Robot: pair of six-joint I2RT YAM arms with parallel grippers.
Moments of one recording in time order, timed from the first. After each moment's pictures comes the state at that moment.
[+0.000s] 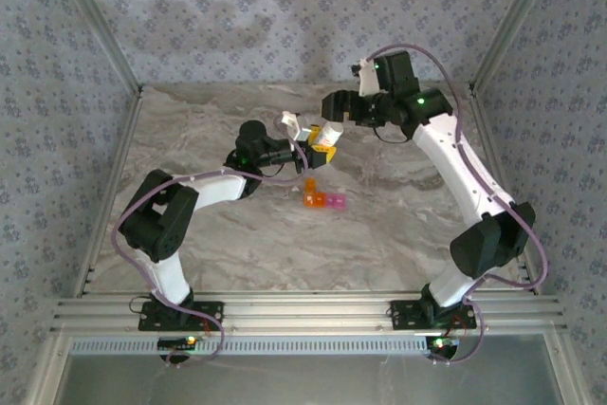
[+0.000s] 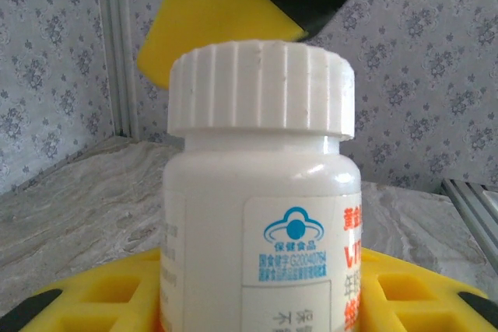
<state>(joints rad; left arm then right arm) -0.59 1.79 1.00 0.86 0.79 -0.13 0.38 1.62 1.74 -0.83 -0.41 0.37</state>
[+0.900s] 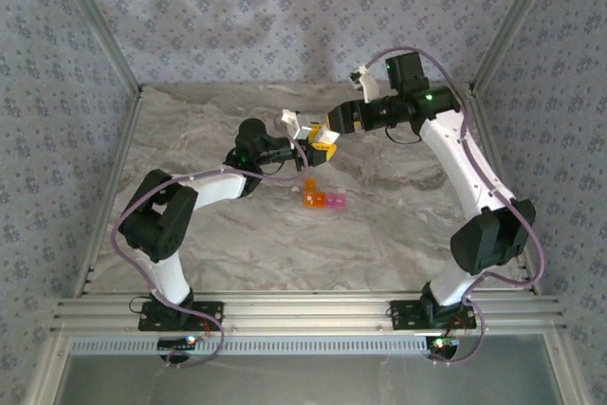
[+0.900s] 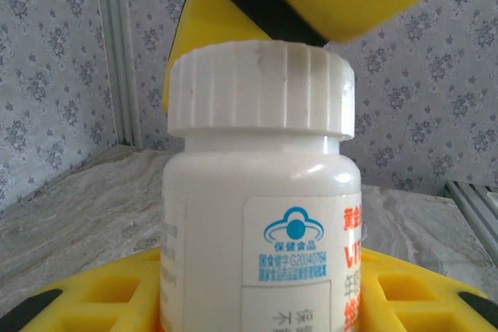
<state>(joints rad) -0.59 1.79 1.02 0.86 0.79 -0.12 0.32 1.64 1.73 -0.91 -0.67 0.06</state>
